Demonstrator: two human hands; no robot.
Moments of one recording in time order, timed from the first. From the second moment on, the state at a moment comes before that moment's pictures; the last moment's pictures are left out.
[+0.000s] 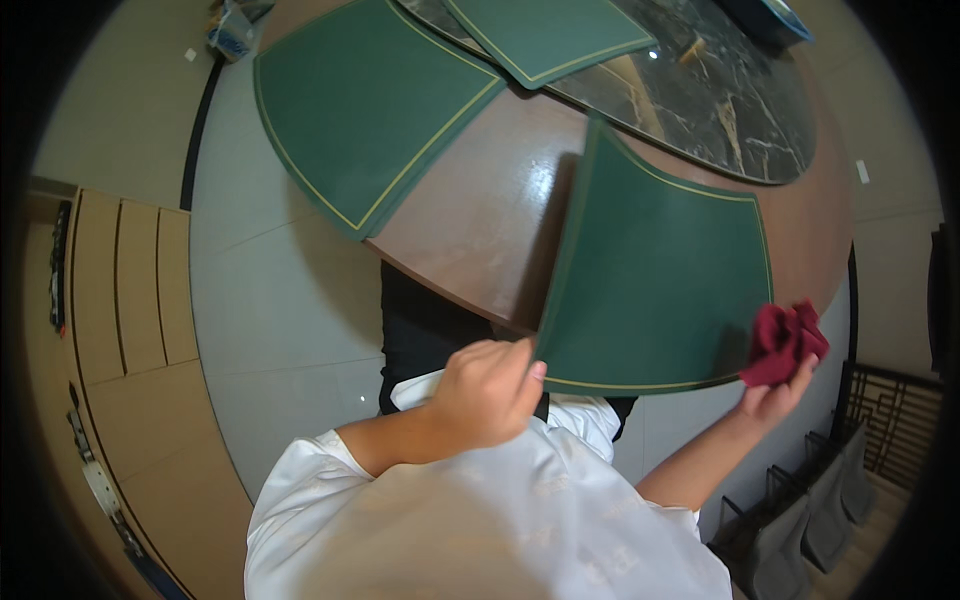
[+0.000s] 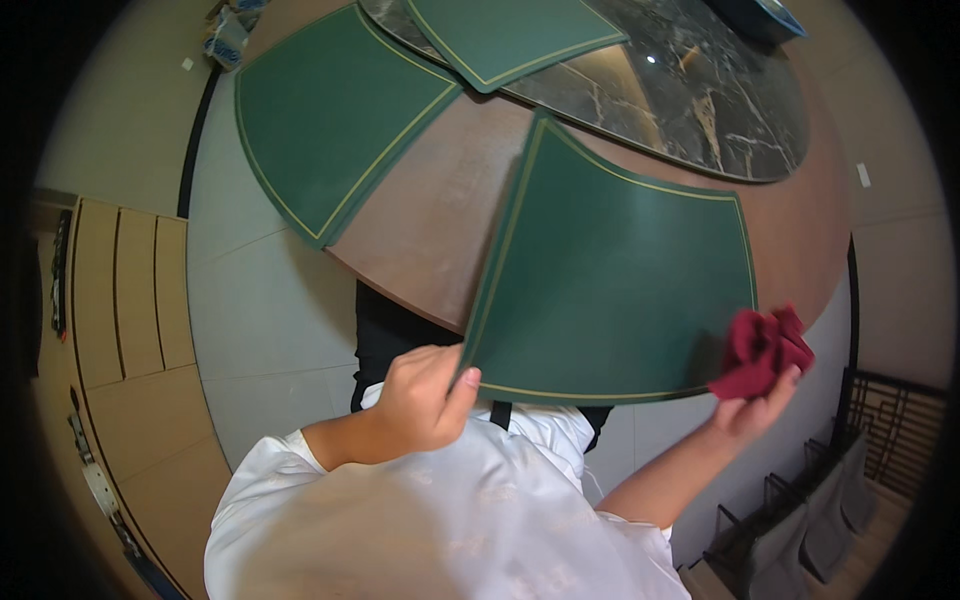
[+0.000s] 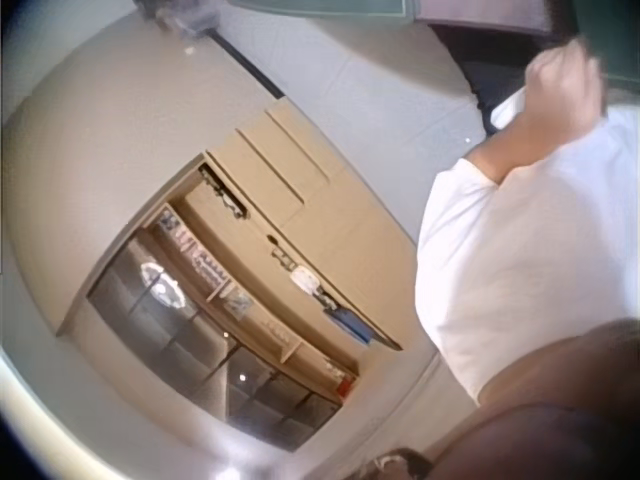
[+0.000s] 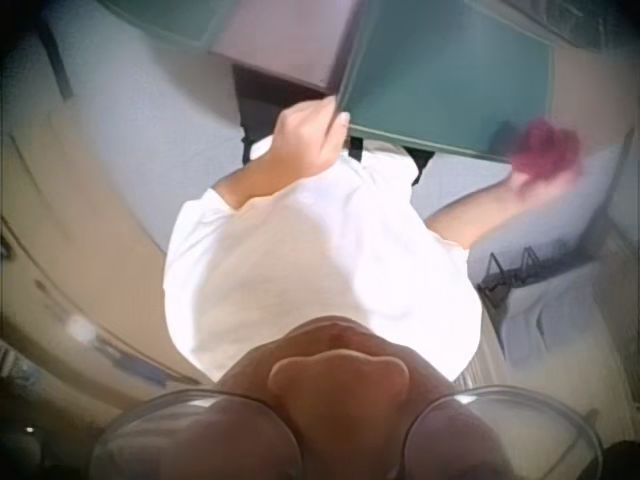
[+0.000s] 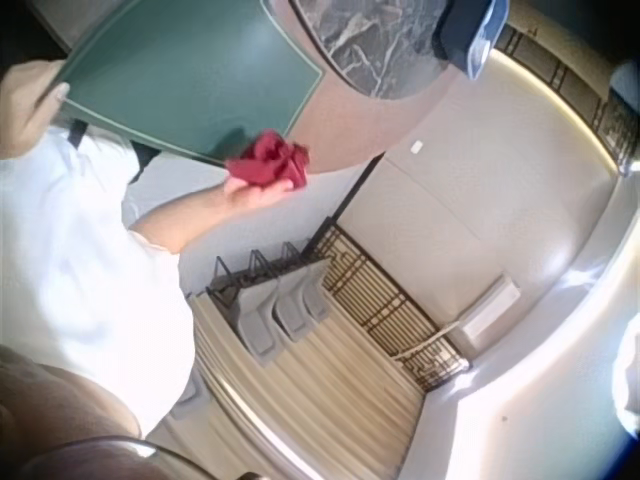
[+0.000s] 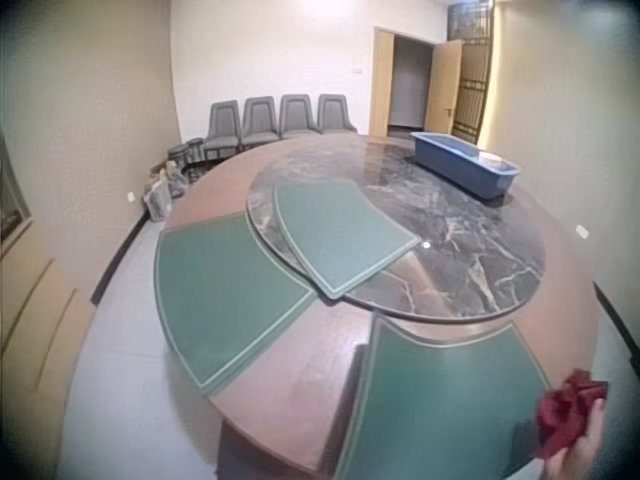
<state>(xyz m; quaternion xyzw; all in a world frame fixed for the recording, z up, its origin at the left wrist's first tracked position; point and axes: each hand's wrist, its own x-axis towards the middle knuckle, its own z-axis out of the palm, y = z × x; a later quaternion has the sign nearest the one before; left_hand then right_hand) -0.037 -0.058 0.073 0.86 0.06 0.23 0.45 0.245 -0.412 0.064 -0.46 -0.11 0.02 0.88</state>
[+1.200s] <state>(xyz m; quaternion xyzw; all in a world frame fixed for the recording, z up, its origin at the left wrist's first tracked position) -0.096 0.214 0.067 0.52 0.40 0.45 0.61 0.243 -0.349 0.019 -0.79 0.00 -0.22 0.57</state>
